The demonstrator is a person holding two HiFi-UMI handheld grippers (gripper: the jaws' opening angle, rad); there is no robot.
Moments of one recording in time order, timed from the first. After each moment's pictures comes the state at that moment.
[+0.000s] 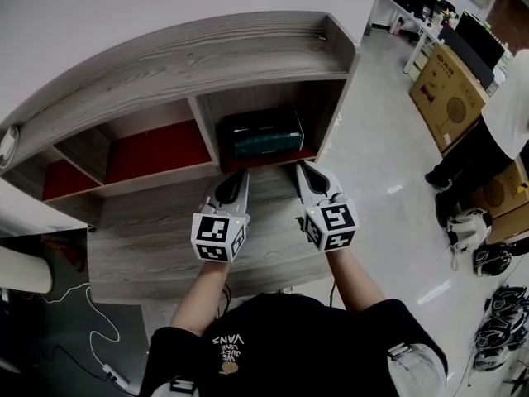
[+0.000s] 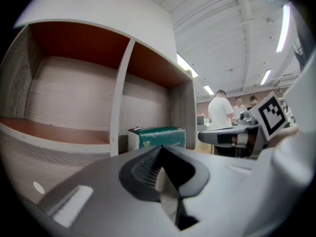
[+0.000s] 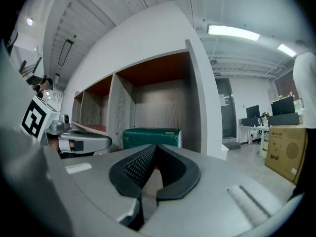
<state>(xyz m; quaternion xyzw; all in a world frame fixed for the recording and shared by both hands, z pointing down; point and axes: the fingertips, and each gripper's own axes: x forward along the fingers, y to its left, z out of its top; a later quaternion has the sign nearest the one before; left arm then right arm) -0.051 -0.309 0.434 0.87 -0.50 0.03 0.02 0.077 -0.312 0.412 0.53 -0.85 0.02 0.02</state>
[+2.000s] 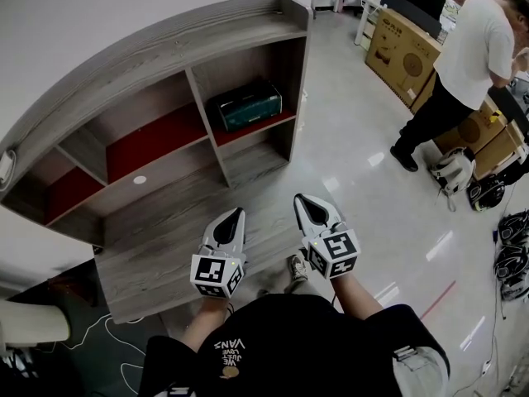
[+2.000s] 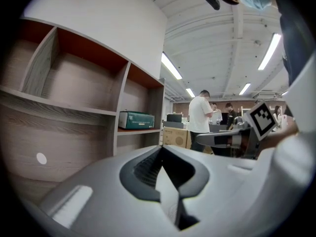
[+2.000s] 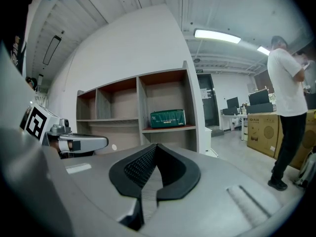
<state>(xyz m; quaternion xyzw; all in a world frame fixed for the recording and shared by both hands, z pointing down) -0.092 -0.140 0.479 0.92 -0.39 0.03 0.06 0.049 -0.124 0.463 0.60 -0.80 0.07 0.02</state>
